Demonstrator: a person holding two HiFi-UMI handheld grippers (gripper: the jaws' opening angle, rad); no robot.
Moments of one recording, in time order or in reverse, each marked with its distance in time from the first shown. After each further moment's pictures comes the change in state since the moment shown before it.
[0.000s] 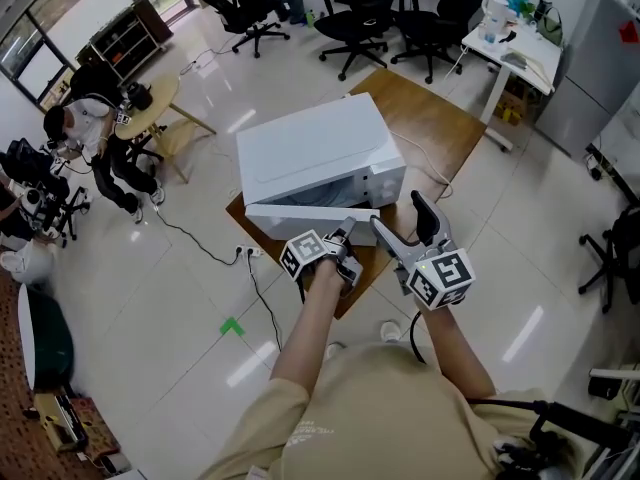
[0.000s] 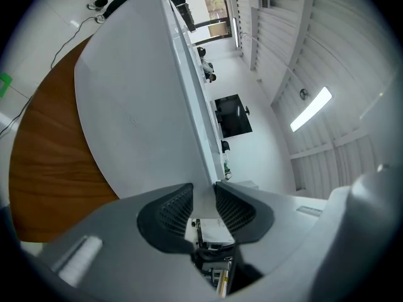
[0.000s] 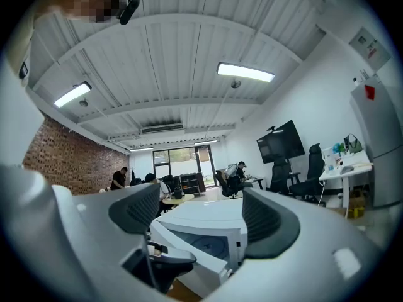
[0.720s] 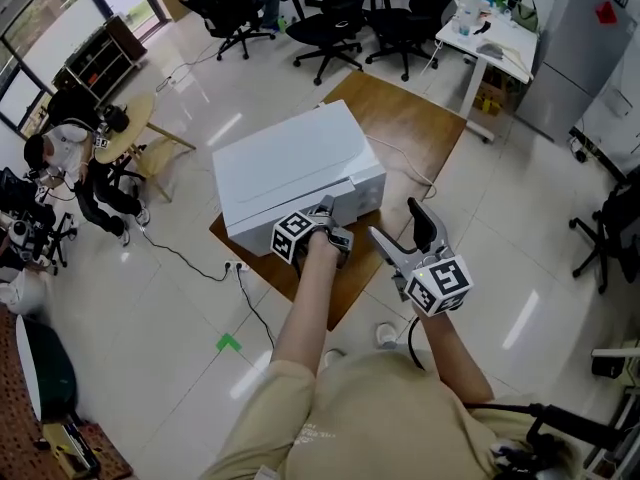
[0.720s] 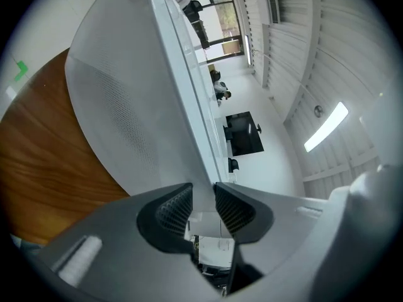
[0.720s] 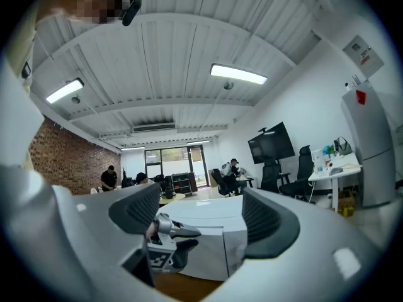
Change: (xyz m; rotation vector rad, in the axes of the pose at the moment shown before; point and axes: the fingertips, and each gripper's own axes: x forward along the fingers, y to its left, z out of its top) left arm 0.067 -0.001 0.055 -0.124 -0.155 0.114; right arm -0.012 -0.037 0.002 -0.011 -0.004 -0.065
